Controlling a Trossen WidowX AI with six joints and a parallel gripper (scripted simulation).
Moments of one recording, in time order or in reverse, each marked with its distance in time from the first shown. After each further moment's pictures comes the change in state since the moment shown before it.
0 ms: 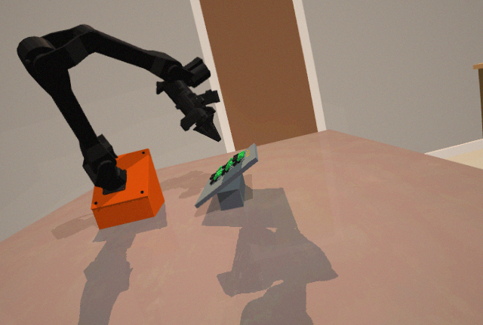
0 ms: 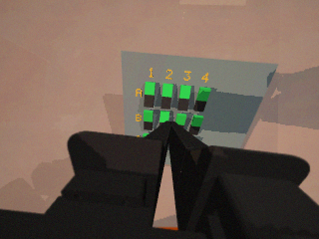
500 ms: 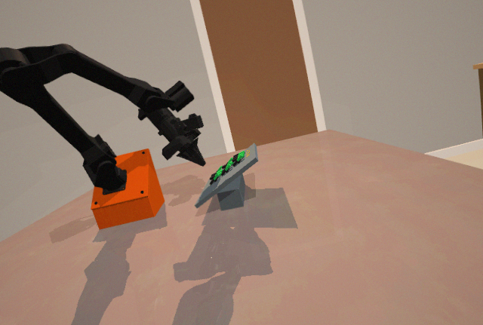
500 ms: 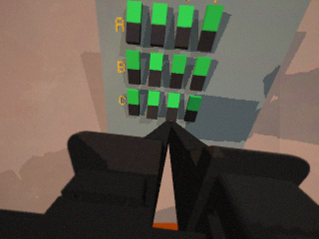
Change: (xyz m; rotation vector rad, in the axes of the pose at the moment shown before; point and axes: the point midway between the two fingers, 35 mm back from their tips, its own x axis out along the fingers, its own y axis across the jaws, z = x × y) arm 0.024 -0.018 -0.074 -0.009 -0.019 0.005
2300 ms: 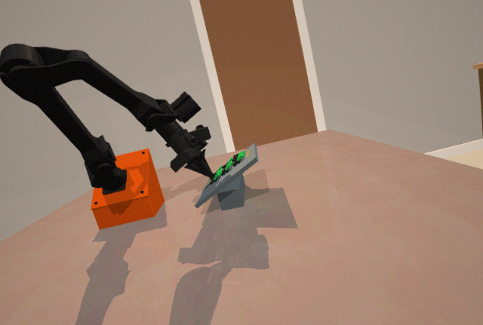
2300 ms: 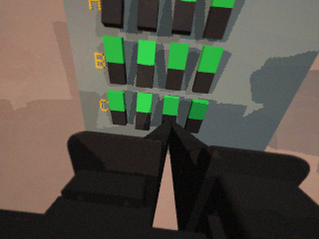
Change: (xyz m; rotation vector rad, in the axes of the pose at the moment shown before) arm 0.037 -0.005 -0.005 -0.005 -0.008 -0.020
